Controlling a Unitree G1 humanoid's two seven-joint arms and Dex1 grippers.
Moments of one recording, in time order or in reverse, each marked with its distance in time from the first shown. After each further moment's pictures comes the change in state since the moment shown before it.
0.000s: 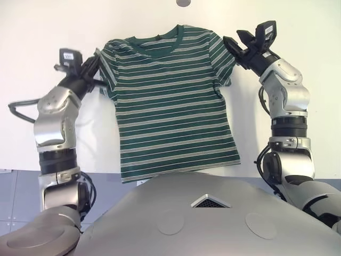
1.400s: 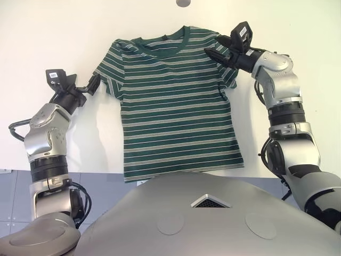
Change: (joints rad) left arm 0.137 0.046 0.147 0.282 -0.192 -0.134 -0.044; right arm -0.153 -0.038 0.166 0.208 -0.122 -0.121 0.217
